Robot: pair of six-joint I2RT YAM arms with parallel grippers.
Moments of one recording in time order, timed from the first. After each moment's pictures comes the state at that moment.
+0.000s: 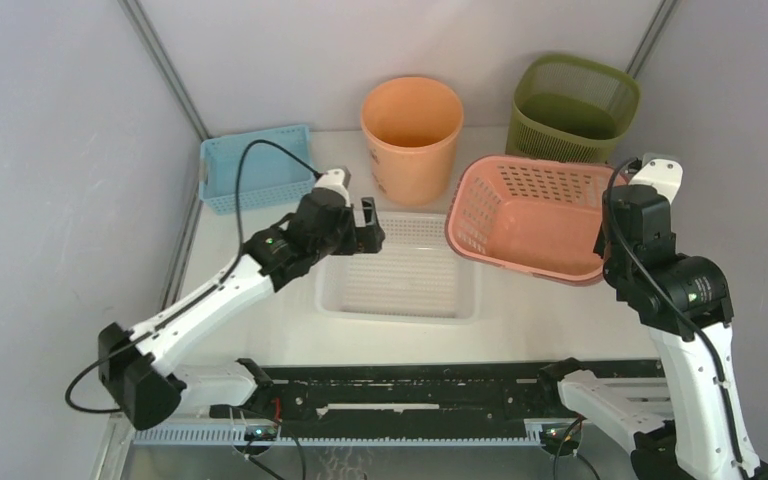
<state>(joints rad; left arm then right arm) -0.72 1.18 1.10 -0.53 -0.23 -0.57 0.34 0.91 1.54 -1.28 0.70 0.27</state>
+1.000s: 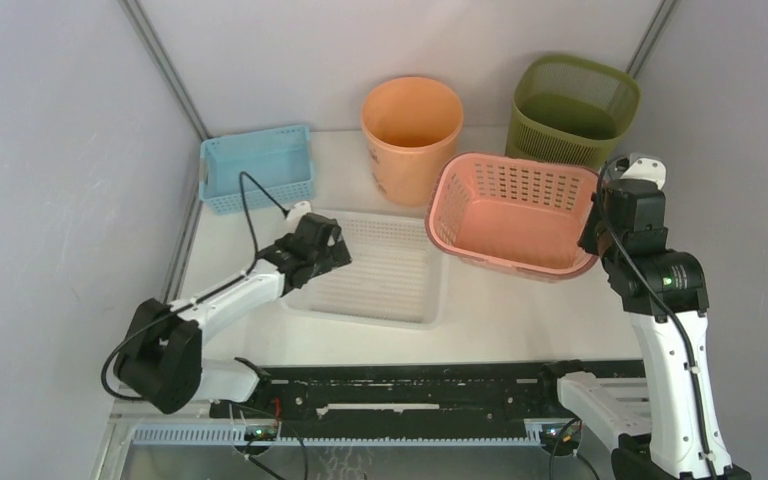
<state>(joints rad) -0.57 1.36 0.78 -0.33 -0.37 -0.74 0.12 0.89 1.39 -1.13 0.38 0.24</state>
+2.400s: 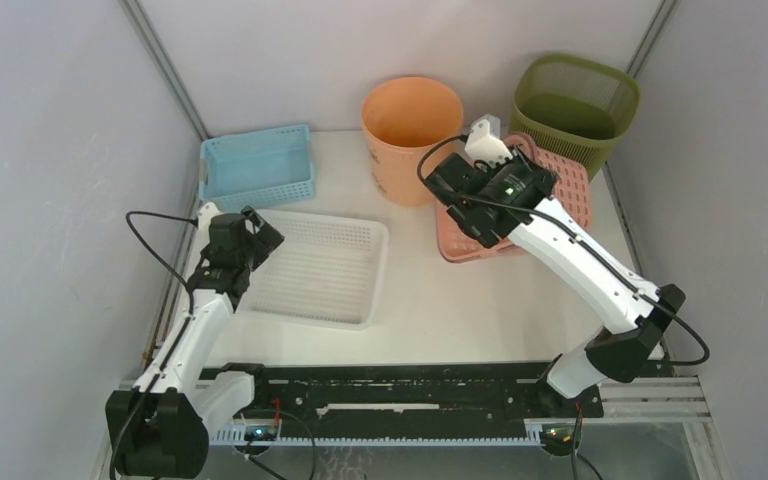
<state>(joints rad) -0.04 0.98 0.66 -0.31 -0.25 -0.73 0.81 1.53 1.83 -1.51 1.35 0.25</state>
